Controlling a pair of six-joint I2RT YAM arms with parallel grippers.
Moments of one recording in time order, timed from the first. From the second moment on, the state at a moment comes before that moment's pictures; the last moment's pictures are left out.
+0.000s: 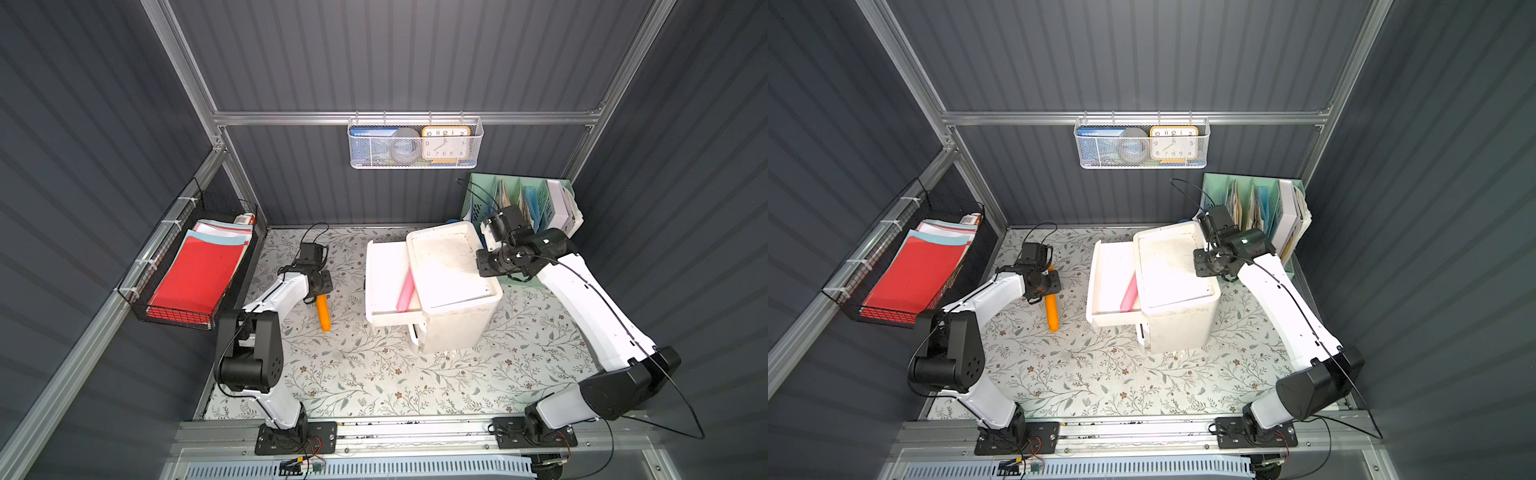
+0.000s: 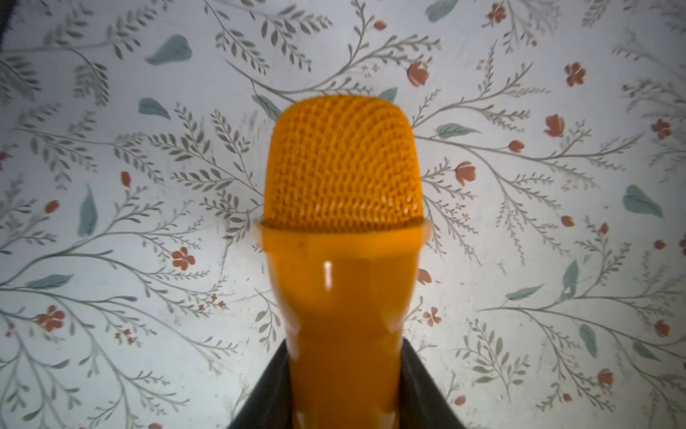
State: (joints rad) left arm -0.06 1.72 1.16 -0.49 -0.13 -0.33; right arm 0.38 1.51 1.69 -1.19 0.17 0.23
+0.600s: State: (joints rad) left arm -0.06 1.87 1.14 -0.41 -0.09 -0.37; right arm 0.38 1.50 1.68 -1.19 0.17 0.23
